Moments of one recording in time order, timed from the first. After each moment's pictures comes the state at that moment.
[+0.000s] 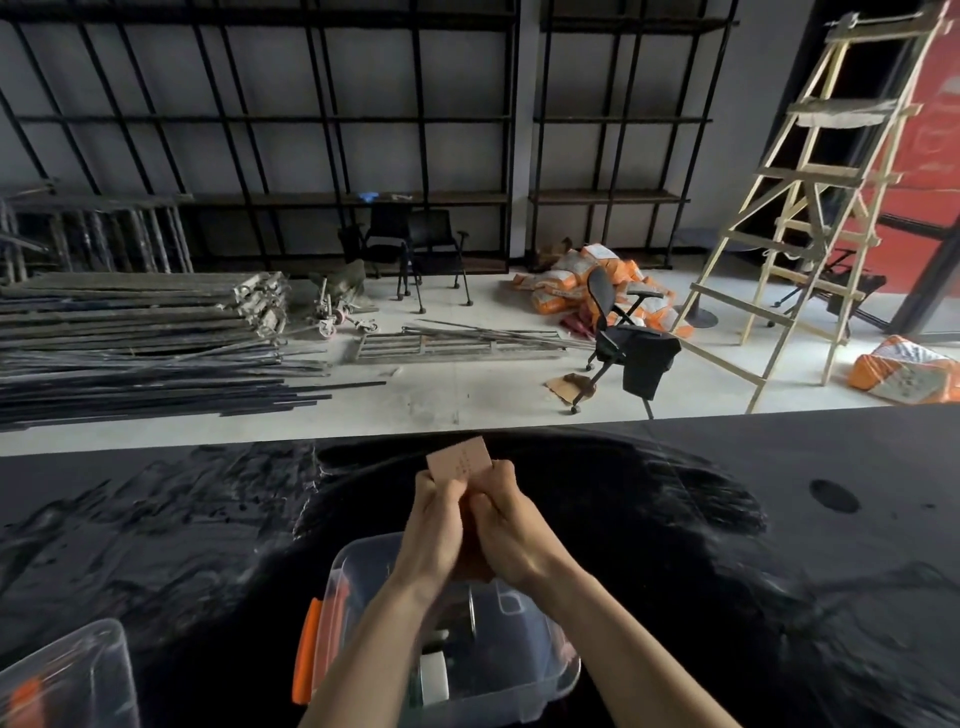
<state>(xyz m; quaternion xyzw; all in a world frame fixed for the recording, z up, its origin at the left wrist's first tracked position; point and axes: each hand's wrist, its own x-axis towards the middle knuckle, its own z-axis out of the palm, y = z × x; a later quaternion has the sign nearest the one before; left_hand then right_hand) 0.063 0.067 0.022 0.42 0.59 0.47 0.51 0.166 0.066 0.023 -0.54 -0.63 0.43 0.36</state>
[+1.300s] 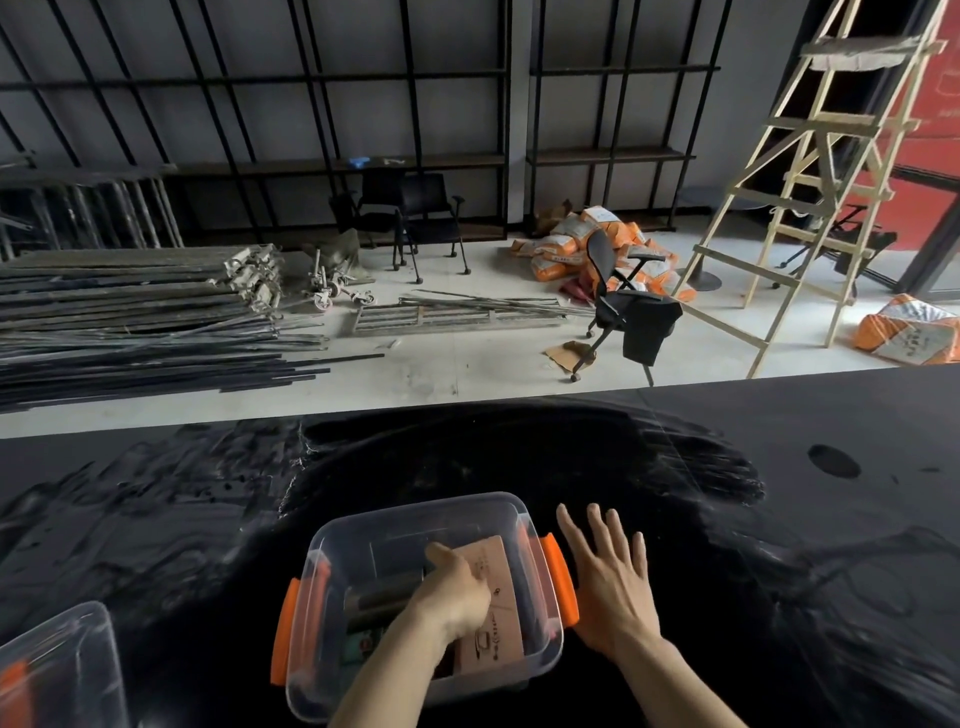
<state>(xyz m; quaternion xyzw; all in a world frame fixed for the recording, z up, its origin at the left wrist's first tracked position) 0.087 0.046 -0.033 0.50 0.72 0.05 0.47 0.276 0.055 -0.134 -0.70 -0.69 0.11 0.10</state>
